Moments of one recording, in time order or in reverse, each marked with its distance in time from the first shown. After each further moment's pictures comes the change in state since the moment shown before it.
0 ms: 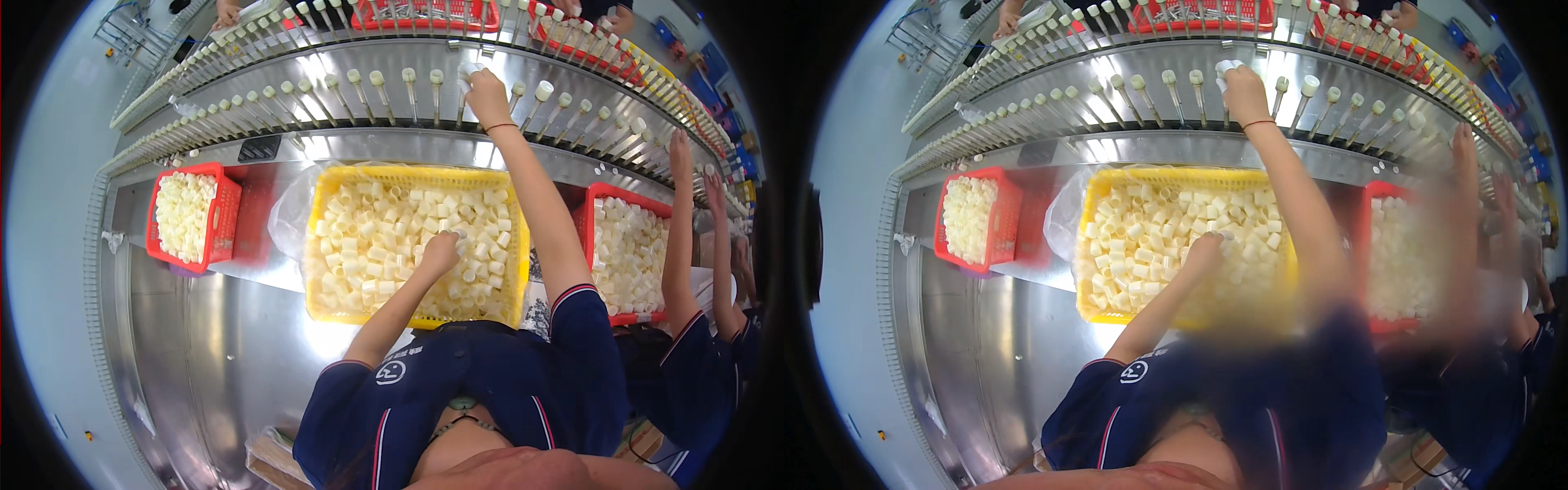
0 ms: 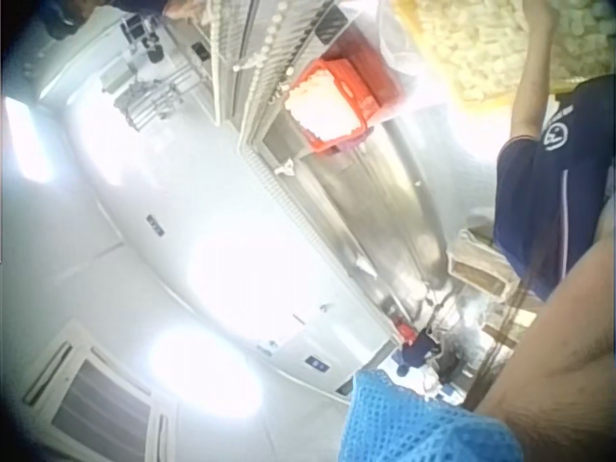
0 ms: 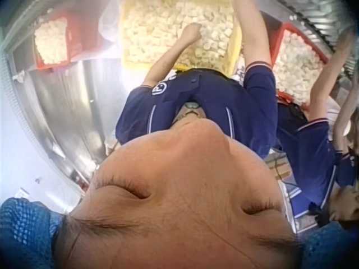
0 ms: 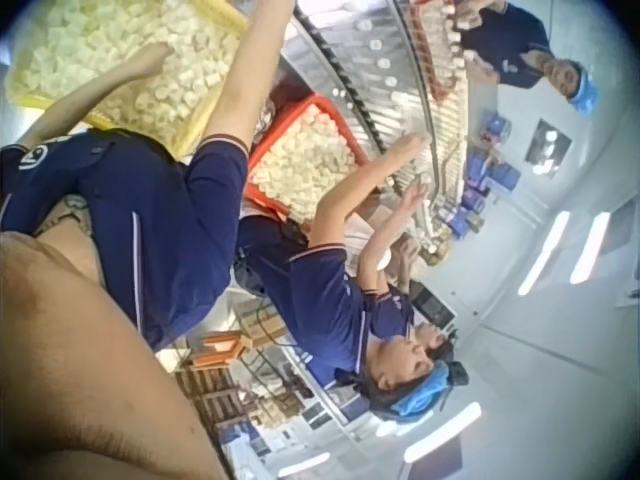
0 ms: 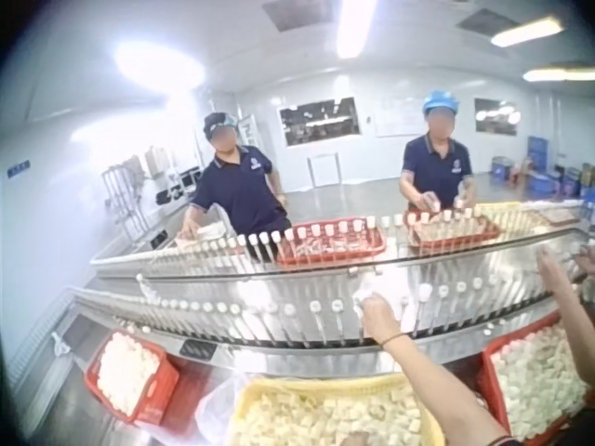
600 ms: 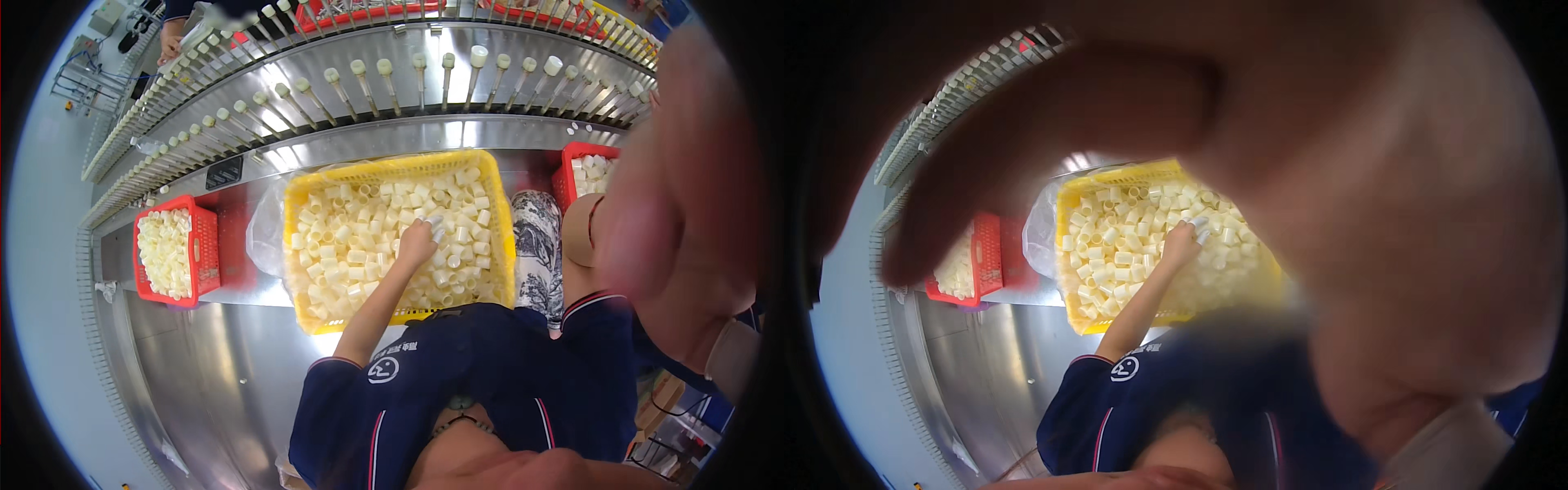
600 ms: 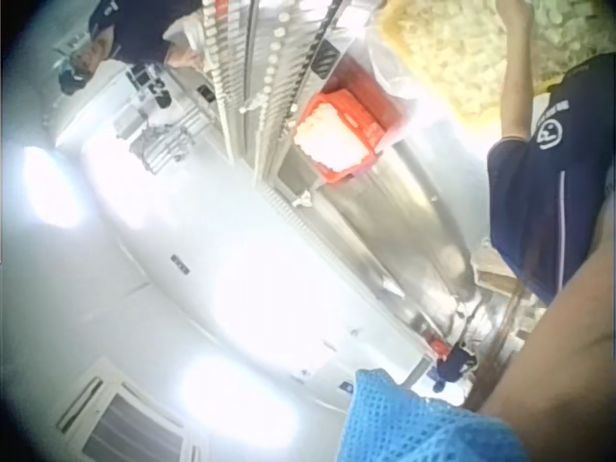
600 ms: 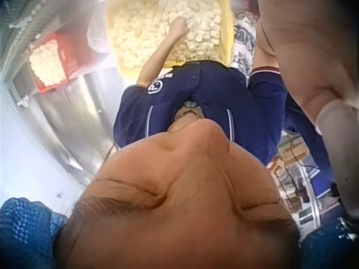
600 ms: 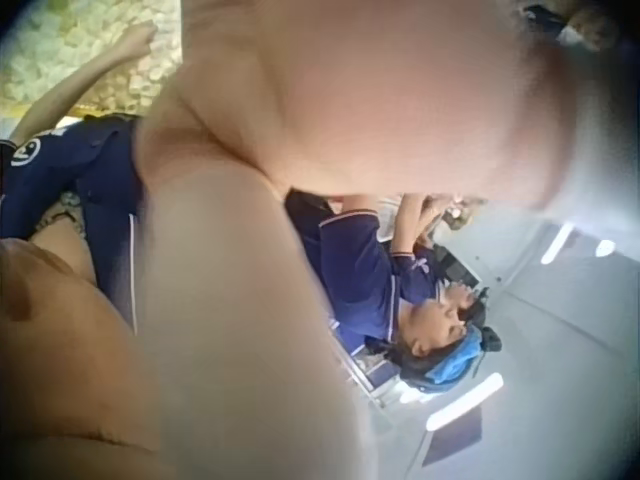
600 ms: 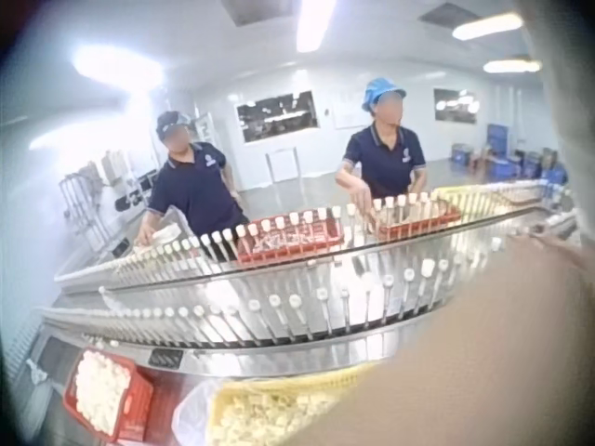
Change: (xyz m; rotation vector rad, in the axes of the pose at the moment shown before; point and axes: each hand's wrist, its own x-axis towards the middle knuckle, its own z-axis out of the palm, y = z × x) left_hand 0.009 -0.014 0.000 -0.012 0.061 0.034; right_hand -0.040 -0.103 -0.244 1.258 -0.098 -0.191
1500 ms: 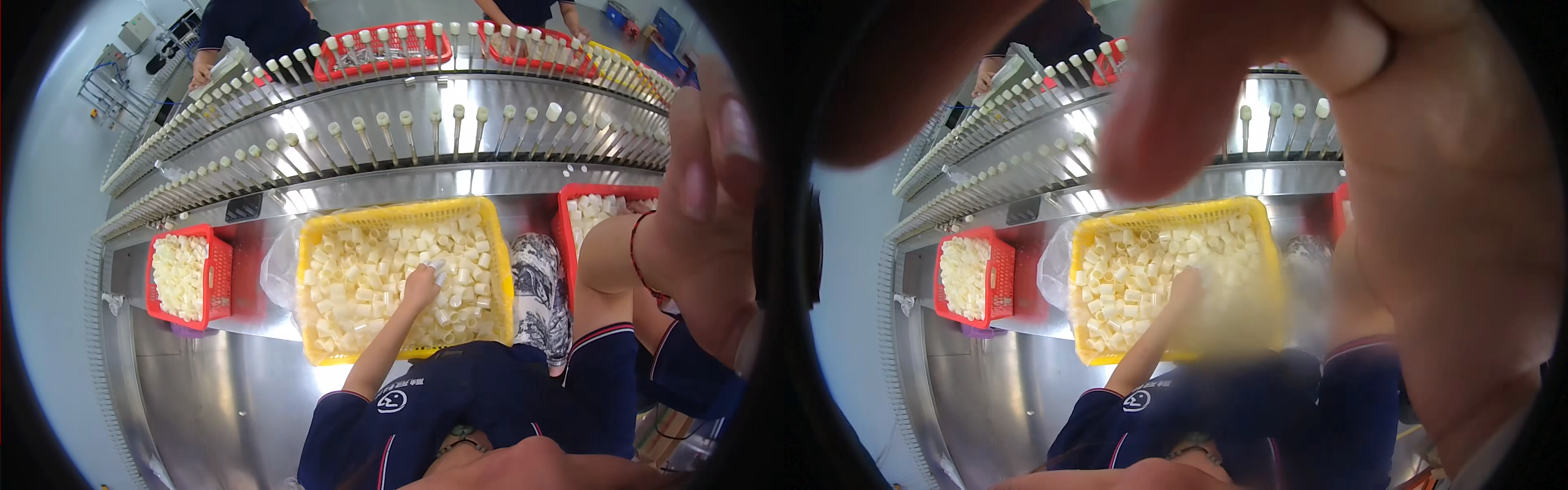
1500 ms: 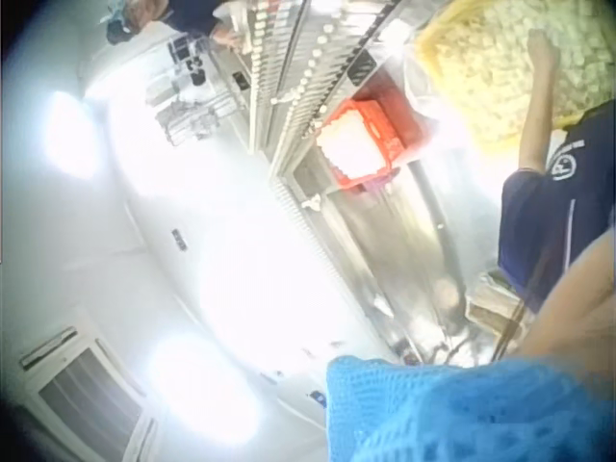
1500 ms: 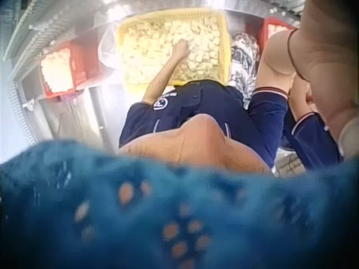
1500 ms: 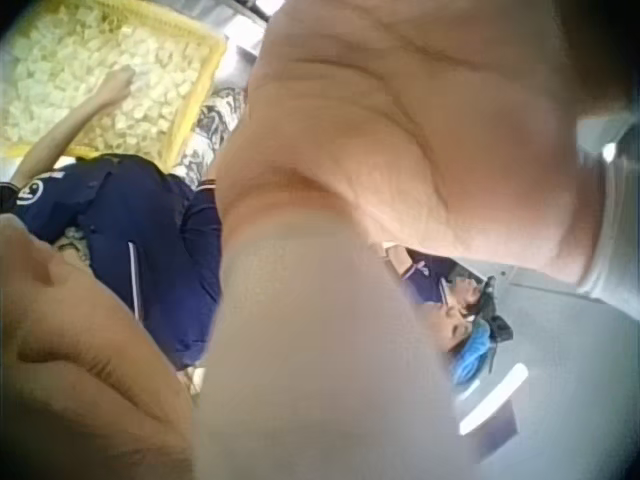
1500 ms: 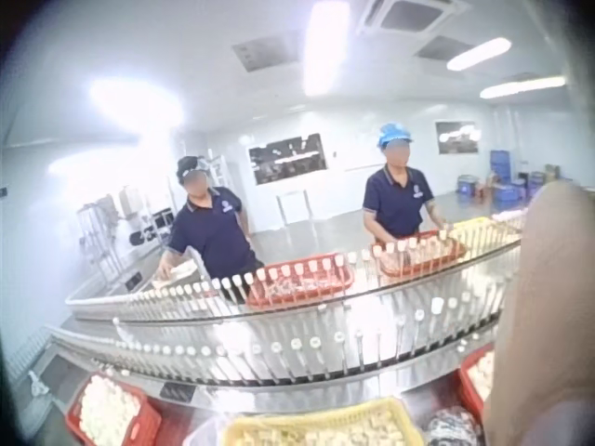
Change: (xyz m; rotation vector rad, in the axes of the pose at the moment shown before) left_hand -0.017 0.015 -0.006 0.142 -0.034 0.089; right_hand 0.041 -0.124 -0.033 -0.111 -0.303 -0.294
